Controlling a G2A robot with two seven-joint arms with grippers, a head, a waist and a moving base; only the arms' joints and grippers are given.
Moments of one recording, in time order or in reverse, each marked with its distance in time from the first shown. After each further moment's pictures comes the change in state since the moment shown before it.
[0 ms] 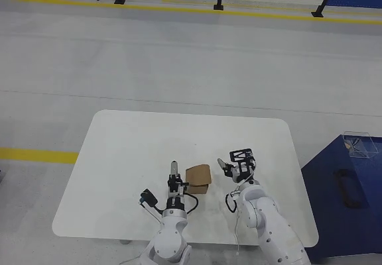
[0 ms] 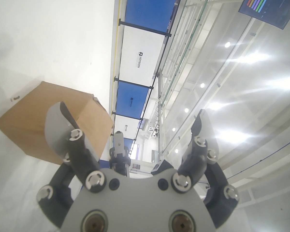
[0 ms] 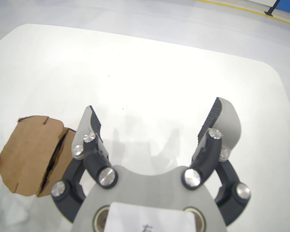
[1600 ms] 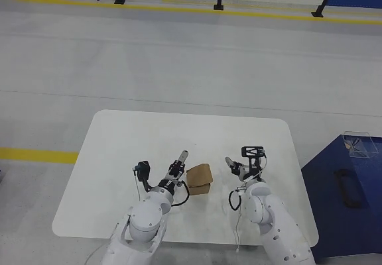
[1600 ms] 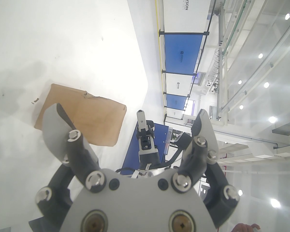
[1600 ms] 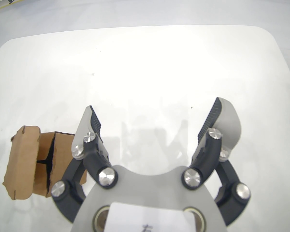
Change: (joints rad) left arm -0.059 0.074 -0.153 -0.252 0.278 0.603 -0.528; right arm -0.006 -0.006 0.055 -0.045 0.120 0.090 0.137
